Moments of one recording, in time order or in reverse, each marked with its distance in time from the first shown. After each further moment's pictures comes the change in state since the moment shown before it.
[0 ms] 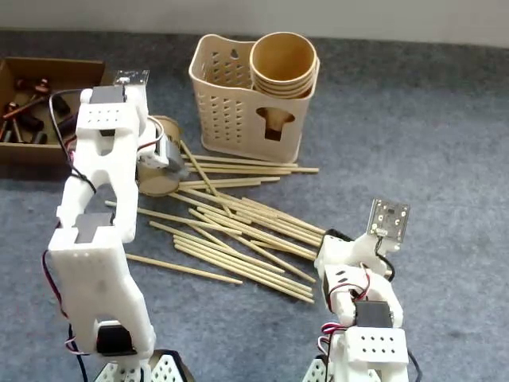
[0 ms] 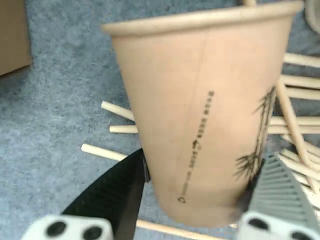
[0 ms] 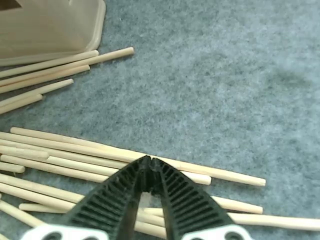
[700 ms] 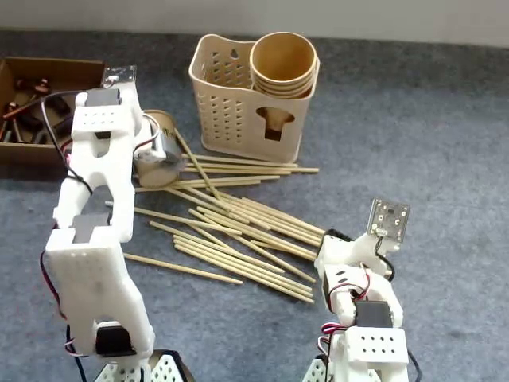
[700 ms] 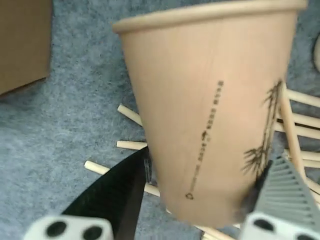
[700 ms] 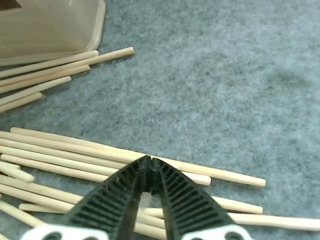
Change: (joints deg) left arm -1.1 4.5 0.8 -7.6 4.5; right arm 0.0 0.0 0.0 0.0 0.0
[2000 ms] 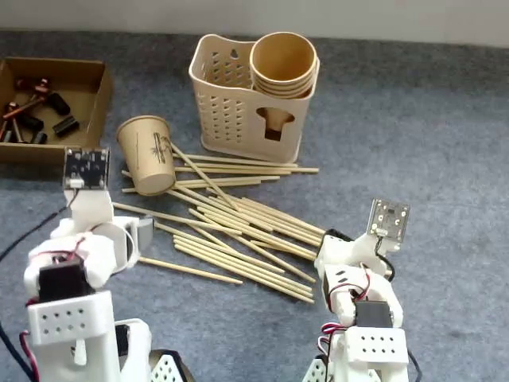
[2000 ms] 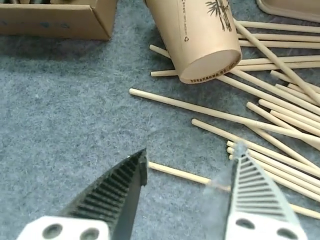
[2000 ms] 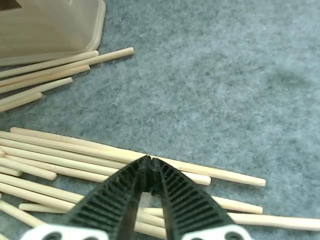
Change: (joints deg) left arm -5.9 -95.2 72.2 -7.5 -14.9; right arm 0.0 0.0 0.0 0.0 0.0
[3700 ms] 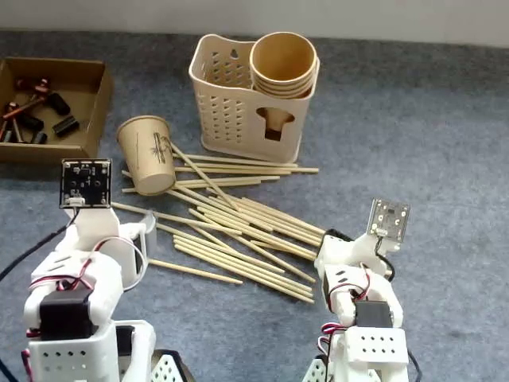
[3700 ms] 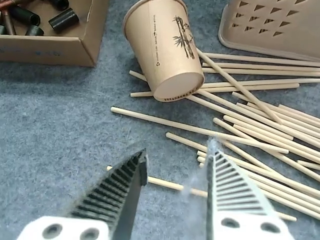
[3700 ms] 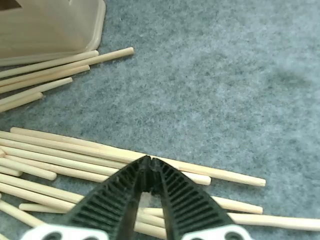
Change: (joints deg) left arm 6.9 -14.4 1.7 4.7 6.4; right arm 0.0 0.0 0.0 0.0 0.0
